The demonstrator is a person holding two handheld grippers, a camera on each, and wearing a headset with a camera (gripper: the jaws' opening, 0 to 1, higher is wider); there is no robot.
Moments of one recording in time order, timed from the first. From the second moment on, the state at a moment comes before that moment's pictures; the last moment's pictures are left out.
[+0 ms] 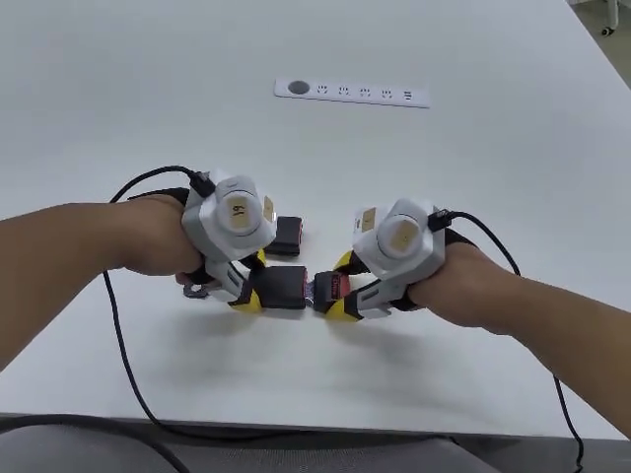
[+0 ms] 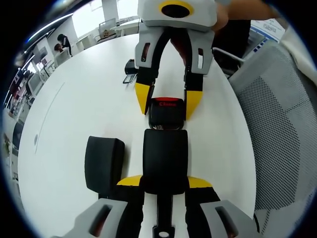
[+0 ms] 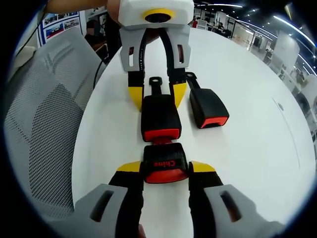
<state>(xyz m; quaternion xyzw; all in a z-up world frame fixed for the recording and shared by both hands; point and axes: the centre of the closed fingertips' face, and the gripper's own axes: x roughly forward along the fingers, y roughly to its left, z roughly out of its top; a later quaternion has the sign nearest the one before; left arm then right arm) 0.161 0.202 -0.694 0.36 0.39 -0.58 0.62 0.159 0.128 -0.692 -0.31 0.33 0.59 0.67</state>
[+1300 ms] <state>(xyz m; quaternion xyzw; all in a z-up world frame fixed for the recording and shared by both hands) 0.207 0.207 -0.645 0.35 0.35 -0.52 0.70 0.192 0.097 -0.646 -0.34 0.29 0.58 0.69</state>
